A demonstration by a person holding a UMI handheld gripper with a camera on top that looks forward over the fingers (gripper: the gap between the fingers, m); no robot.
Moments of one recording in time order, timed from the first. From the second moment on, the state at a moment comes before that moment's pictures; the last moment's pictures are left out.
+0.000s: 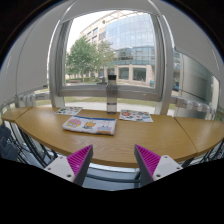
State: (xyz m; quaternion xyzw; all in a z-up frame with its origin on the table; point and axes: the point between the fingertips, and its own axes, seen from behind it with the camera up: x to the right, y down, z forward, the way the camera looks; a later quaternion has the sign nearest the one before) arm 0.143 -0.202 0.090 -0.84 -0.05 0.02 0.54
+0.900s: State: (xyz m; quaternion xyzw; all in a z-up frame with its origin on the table) arm -0.115 0.035 -0.007 -0.90 -0.01 -0.03 0.44
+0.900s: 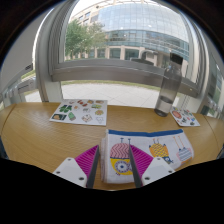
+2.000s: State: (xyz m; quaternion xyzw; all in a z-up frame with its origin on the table) arm 0.151 0.042 0.018 -0.90 0.08 0.00 0.43
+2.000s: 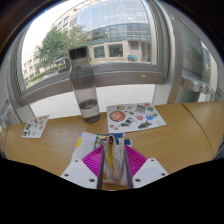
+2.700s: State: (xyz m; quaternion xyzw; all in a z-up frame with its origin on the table) arm 0.014 -0.051 0.139 -0.83 0.01 0.03 0.55
